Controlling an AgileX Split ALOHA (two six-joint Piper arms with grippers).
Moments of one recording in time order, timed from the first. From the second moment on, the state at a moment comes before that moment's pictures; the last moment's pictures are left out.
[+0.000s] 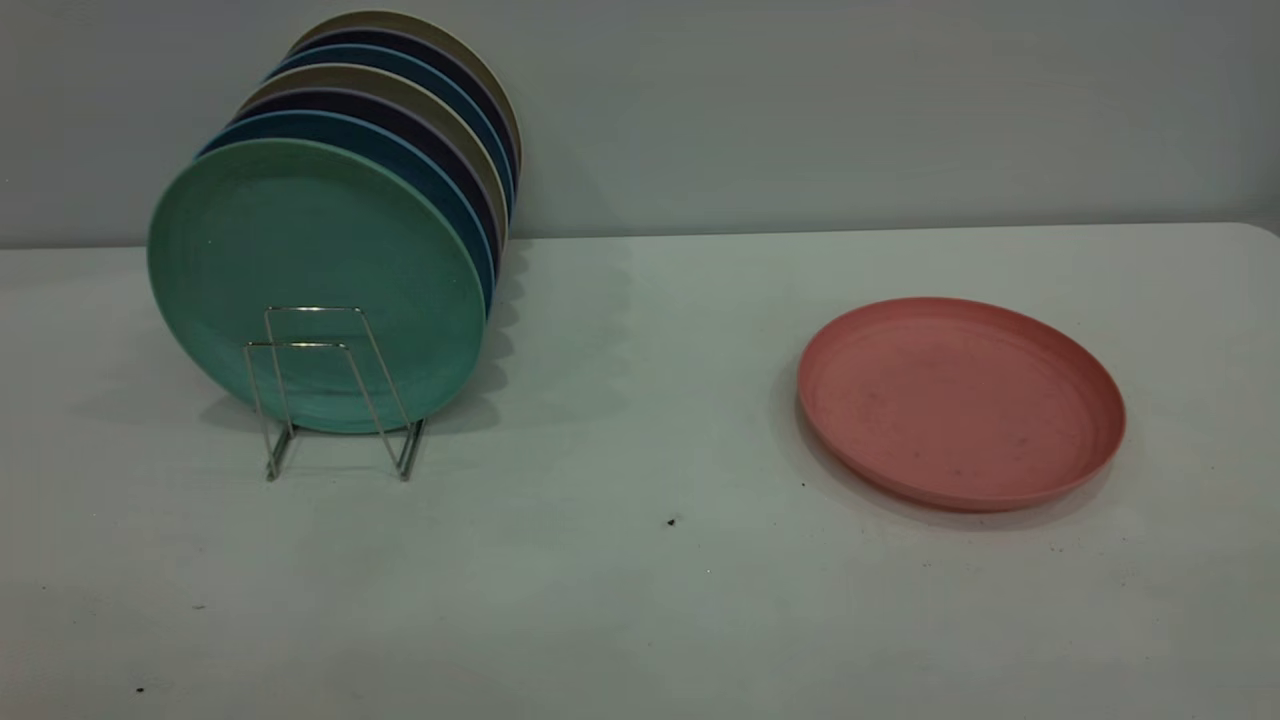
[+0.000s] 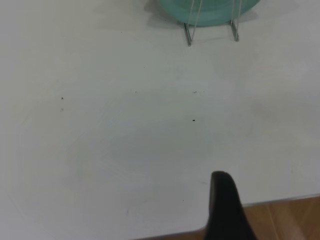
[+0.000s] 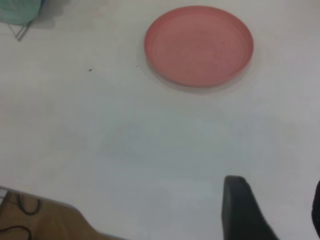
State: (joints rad) left arm -0.03 -0.02 -0.49 -0.05 1.15 0.06; right arm 0.14 -0.02 -0.47 0.15 1.13 -0.10
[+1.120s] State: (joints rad) left arm -0.03 1.07 -0.92 -0.12 0.81 0.20; right arm 0.14 0.99 -0.63 0.39 0.62 -0.18
